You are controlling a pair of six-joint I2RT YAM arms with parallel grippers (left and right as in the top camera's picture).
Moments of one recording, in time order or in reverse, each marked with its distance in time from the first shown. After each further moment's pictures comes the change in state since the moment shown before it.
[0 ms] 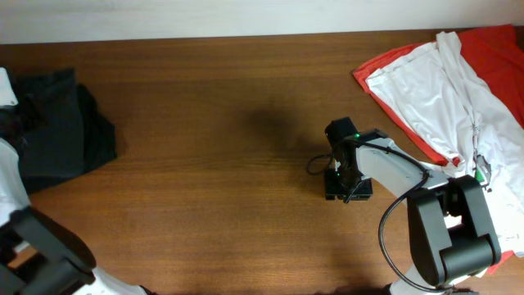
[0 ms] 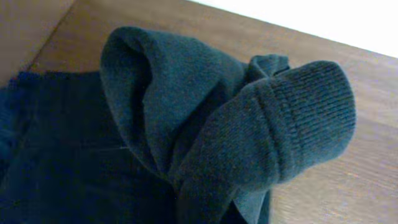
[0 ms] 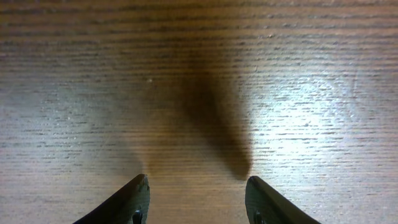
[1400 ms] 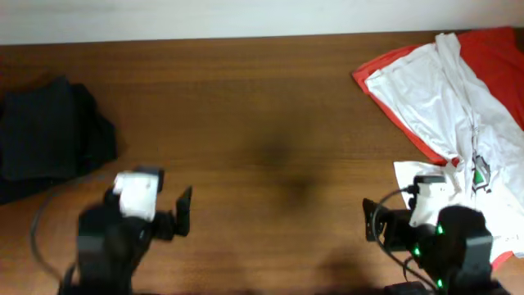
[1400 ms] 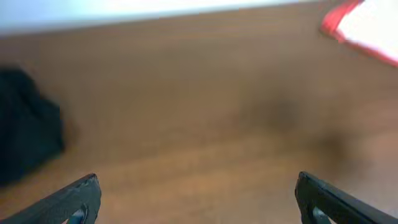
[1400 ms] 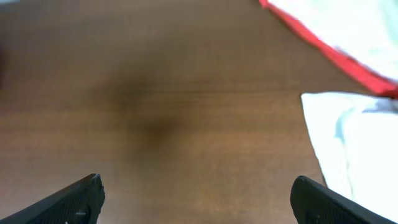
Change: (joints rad) left arm -0.719 -1.207 -0.786 -0.238 -0.168 -0.161; right arm -0.163 -1.315 -0.231 -0.099 -0.078 -0.100
